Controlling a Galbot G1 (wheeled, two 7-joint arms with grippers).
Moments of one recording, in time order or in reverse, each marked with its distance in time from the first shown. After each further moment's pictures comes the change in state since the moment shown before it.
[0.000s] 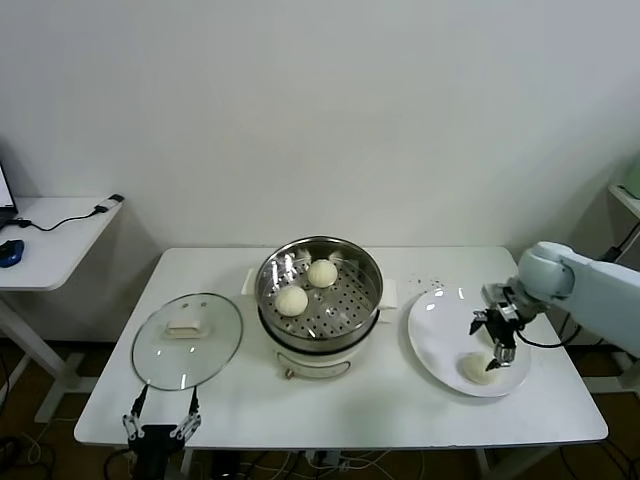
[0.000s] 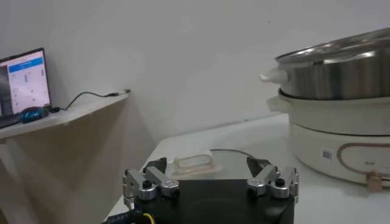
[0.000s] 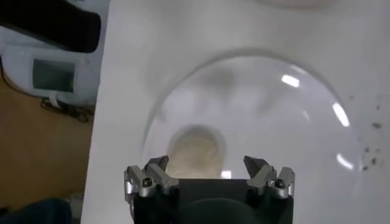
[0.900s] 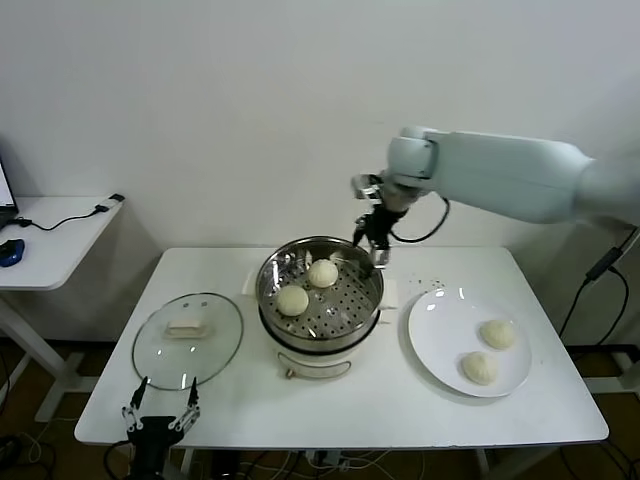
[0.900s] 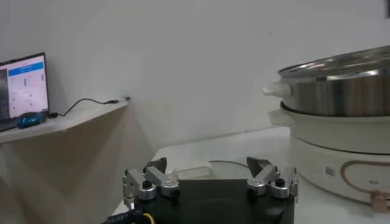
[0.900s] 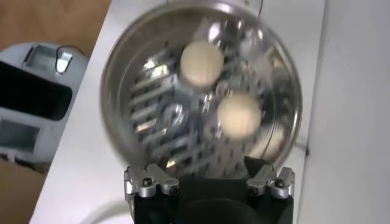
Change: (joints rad) left arm -0.019 0.030 0.005 -0.004 -0.051 -0.009 0.002; right arm 0.632 0.465 -0.471 -0.079 0.593 -0.067 0.042
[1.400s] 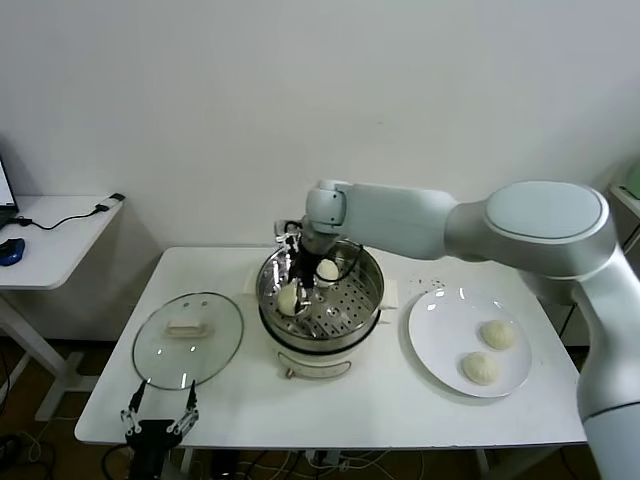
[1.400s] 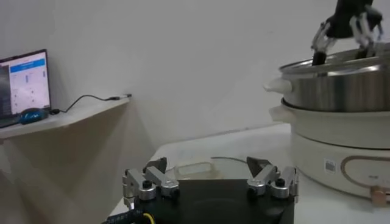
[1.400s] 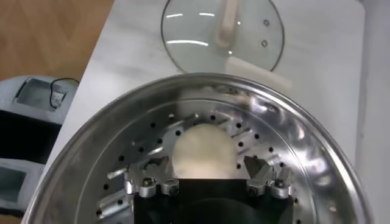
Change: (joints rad) left arm 0.009 0.004 -0.007 0.006 -0.011 -0.012 0.002; right arm -0.168 0.408 0.040 -0.246 0.138 -0.075 0.095
